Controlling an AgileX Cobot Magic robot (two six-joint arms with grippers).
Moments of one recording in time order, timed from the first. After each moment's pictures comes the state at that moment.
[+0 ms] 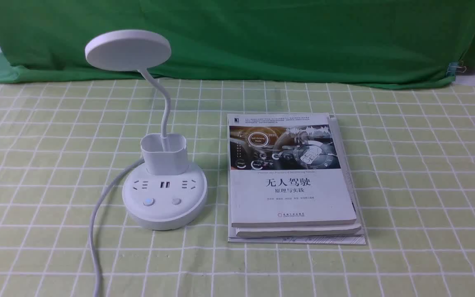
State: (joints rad) right arm 0.05 0.00 0.02 0.08 0.23 -0.20; left arm 0.02 0.00 0.01 -0.19 0.24 0.24
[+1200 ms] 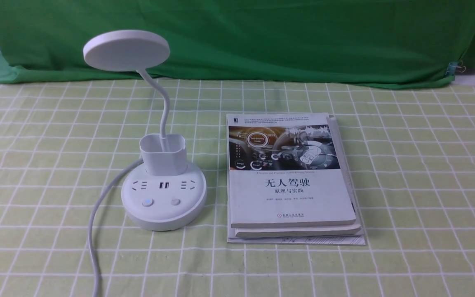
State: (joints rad) right arm 0.05 0.00 0.02 0.08 0.23 -0.20; left arm 0.02 0.02 -0.06 -0.47 -0.13 -0.08
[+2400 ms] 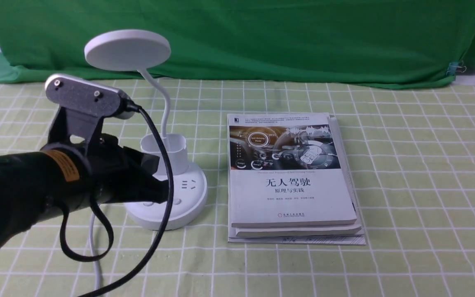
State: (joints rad) right arm 0.05 0.00 0.02 0.08 0.23 -0.20; left arm -0.41 1.23 -0.66 -0.08 0.10 0.05
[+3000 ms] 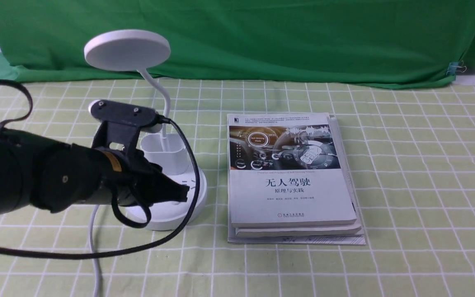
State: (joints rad) right arm 0.05 0.00 0.02 0.08 0.23 -0.20; left arm -0.39 1.53 -0.82 -0.11 0.24 0.05
